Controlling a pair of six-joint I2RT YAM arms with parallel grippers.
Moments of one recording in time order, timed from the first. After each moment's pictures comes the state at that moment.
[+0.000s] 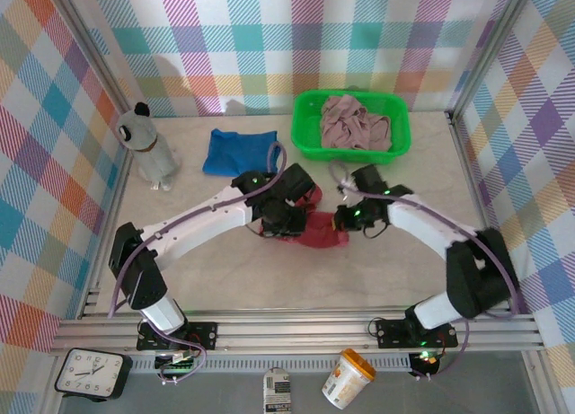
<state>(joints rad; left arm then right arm) -0.91 1.67 1.58 -1.12 0.06 -0.85 0.40 1.44 0.96 -0.63 -0.34 0.26</state>
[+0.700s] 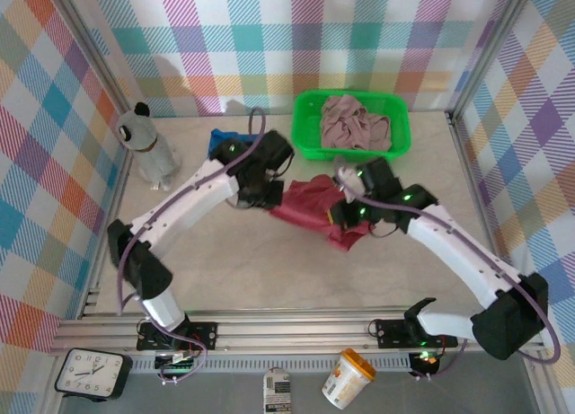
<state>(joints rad) -0.72 1.64 1.63 -1.34 -0.09 -0.63 0.59 1.25 1.03 -0.77 -0.34 0.16</state>
